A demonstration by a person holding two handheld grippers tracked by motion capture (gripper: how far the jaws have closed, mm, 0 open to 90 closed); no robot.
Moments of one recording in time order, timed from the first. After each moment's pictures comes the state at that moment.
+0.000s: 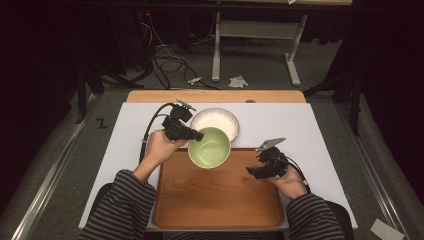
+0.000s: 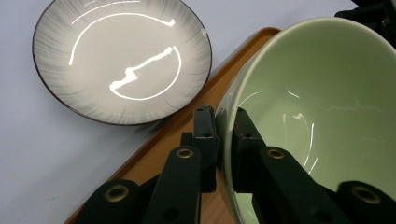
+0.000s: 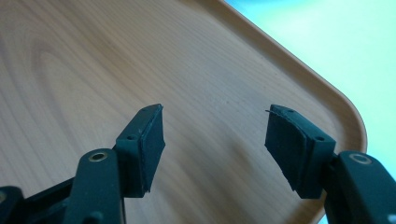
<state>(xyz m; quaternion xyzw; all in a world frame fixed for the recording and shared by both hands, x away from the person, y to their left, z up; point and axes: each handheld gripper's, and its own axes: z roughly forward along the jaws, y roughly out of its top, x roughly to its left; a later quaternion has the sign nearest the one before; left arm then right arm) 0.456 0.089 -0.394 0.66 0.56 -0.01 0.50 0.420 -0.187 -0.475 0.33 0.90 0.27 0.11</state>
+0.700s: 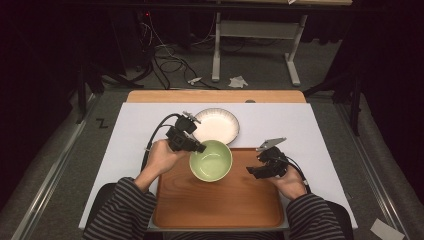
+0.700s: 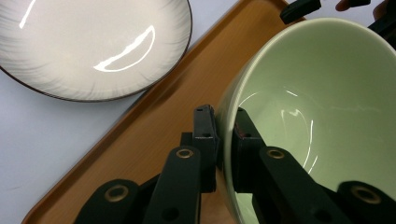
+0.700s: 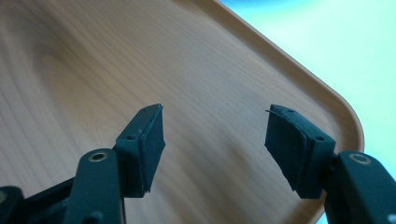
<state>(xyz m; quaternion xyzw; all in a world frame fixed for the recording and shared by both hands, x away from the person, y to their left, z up) 0.436 0.078 -0.416 0.69 0.55 -0.02 0.47 0.419 -0.187 -0.473 0.34 0.90 0.27 0.11</state>
